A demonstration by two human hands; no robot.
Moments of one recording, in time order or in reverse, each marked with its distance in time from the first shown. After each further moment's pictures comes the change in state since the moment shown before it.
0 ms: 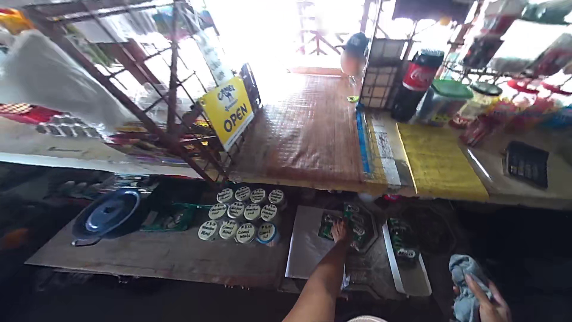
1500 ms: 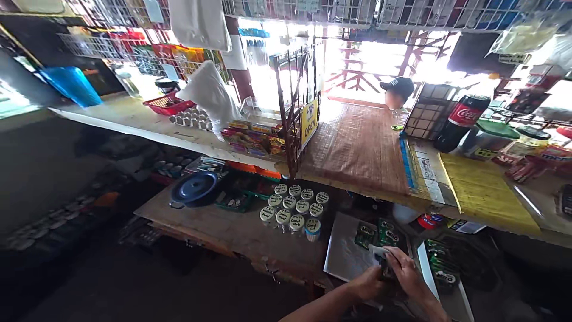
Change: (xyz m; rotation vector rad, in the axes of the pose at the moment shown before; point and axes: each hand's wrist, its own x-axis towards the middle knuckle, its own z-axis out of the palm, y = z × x) left_hand -0.206 -0.079 -0.106 -0.745 -0.484 0.697; right_hand -0.082 0.025 0.186 -0.578 -0.810 -0.720
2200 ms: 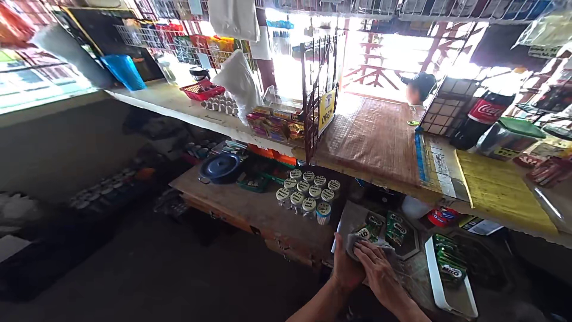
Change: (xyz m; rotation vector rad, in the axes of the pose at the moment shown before) left_hand -0.053 0.009 0.015 -1.377 0.616 0.227; right_hand -0.038 -0.055 0.066 -0.276 0.055 -0.586
